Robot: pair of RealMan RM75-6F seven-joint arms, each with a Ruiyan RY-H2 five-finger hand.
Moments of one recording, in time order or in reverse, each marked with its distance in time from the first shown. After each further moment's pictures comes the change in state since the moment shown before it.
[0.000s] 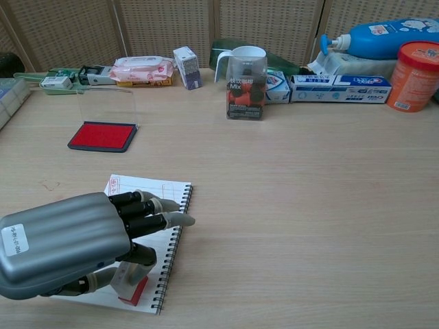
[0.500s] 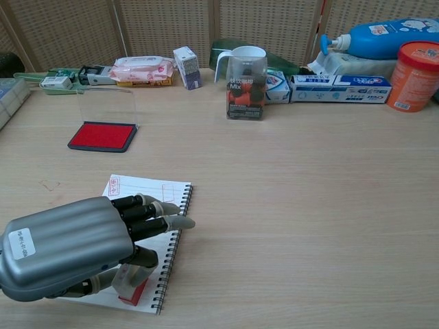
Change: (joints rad) left arm 0.007 -0.025 -0.003 0.031 -0.012 -0.009 -0.002; right arm -0.002 0.003 0.001 0.001 -0.001 0.003 0.002
